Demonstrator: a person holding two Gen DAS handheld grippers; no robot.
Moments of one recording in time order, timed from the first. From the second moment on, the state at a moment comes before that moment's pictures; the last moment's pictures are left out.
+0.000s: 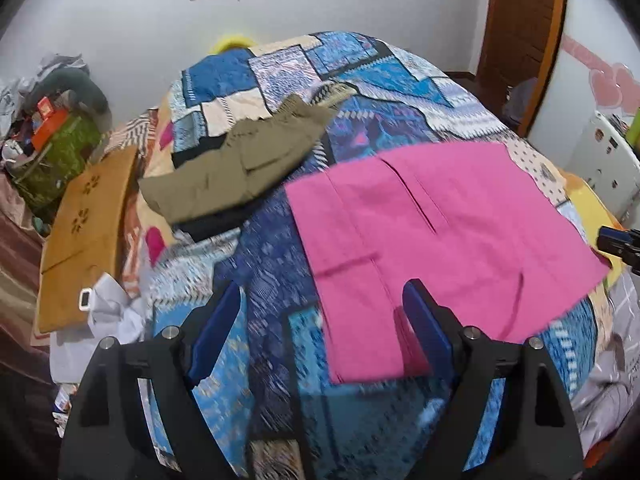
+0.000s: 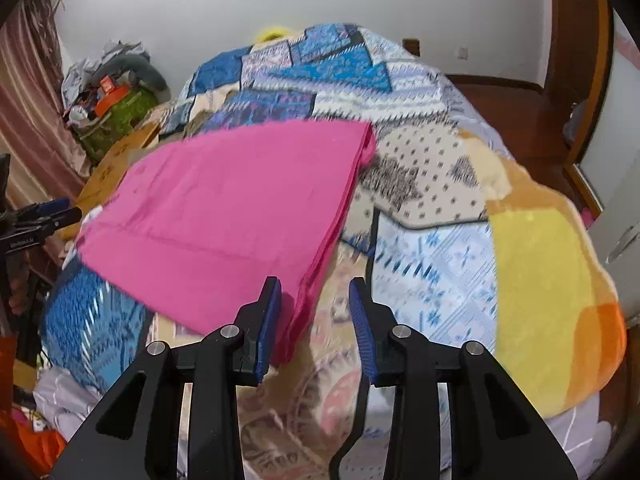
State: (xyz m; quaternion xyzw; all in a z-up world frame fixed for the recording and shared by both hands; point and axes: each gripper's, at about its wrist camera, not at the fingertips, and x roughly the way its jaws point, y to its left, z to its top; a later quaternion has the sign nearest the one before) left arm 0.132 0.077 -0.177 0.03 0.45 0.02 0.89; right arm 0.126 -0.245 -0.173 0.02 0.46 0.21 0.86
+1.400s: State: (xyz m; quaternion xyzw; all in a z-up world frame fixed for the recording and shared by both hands) left arm 0.267 0.120 -0.248 -0.11 0.50 0.00 0.86; right arm 0.319 -0.197 -0.243 -0.02 0.49 0.24 0.84
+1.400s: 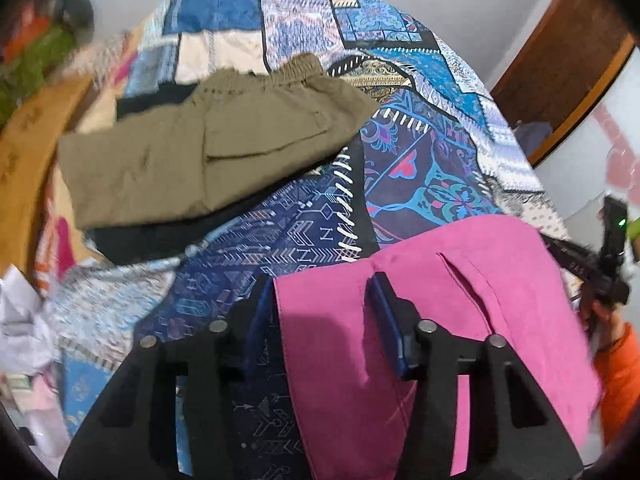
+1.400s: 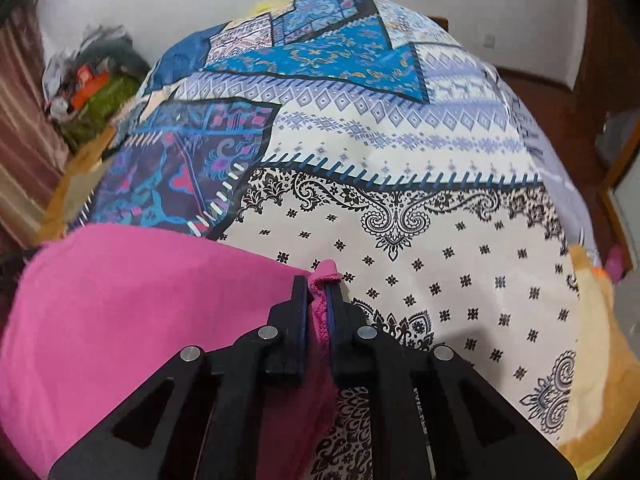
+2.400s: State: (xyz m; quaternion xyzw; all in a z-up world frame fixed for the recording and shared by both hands) left arm 0.256 0.065 -0.165 -0.02 0.46 -0.05 0.89; right arm 0.248 -0.137 -0.136 -0.04 0.41 0.36 0.84
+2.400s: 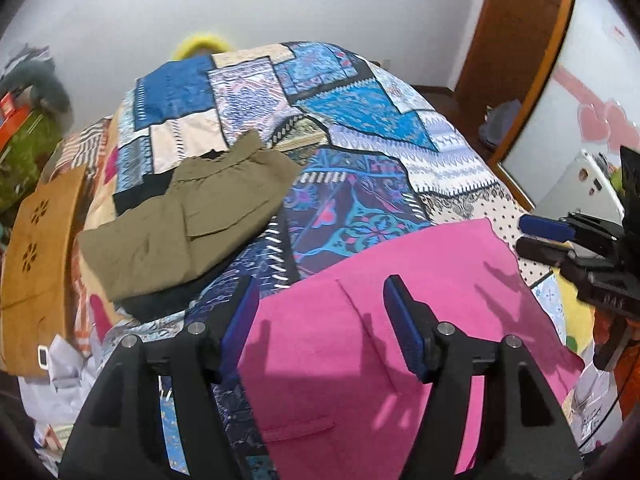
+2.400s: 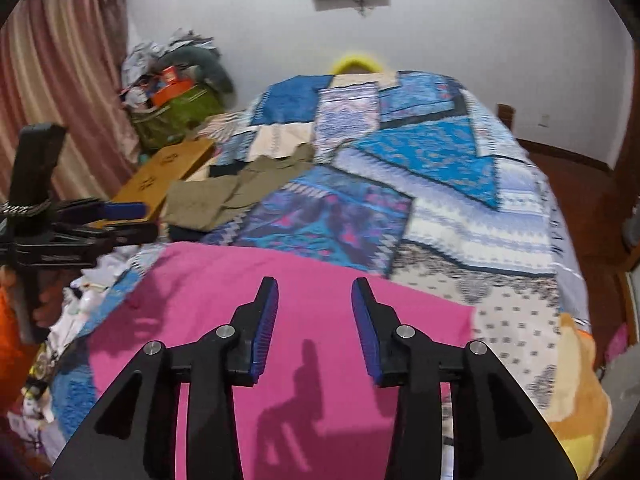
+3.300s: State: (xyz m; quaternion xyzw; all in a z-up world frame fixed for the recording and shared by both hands) left arm 0.234 0.059 -0.225 0.02 0.52 -0.05 0.85; right arm 0.220 -0.115 -0.195 -0.09 0.49 0.38 0.78
